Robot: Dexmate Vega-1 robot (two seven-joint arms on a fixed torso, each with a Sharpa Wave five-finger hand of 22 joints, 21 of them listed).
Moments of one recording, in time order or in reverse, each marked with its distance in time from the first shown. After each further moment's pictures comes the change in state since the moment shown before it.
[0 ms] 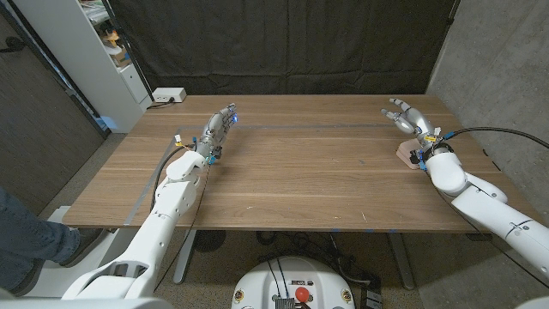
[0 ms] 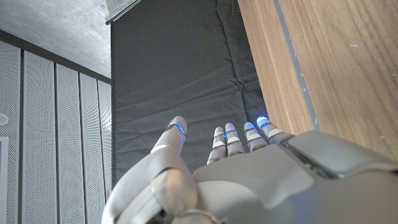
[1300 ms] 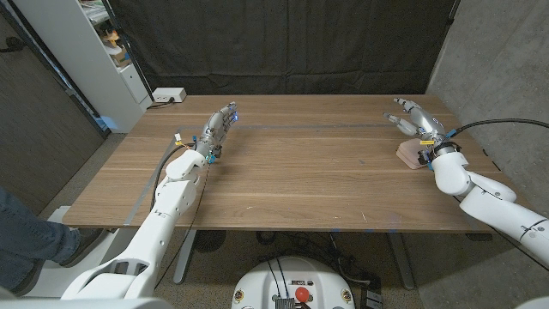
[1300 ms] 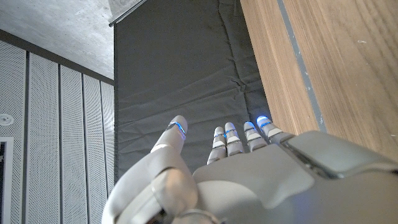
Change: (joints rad) left arm -0.011 -0.002 0.002 0.016 0.001 -0.021 -0.017; left_hand 0.000 0.000 0.004 -0.004 0.009 0.009 -0.005 0.000 0.000 0.000 0.000 0.000 0.000 0.004 -0.004 0.000 0.000 0.005 0.005 -0.018 0.000; right arm -0.038 -0.085 -0.002 -0.084 -0.167 -0.141 -0.061; right_hand 0.011 -0.001 -0.002 -0.006 0.004 0.003 -0.015 0.000 -0.005 -0.004 -0.011 0.000 -0.004 -0.014 -0.003 0.000 -0.023 -0.036 0.014 -0.033 0.000
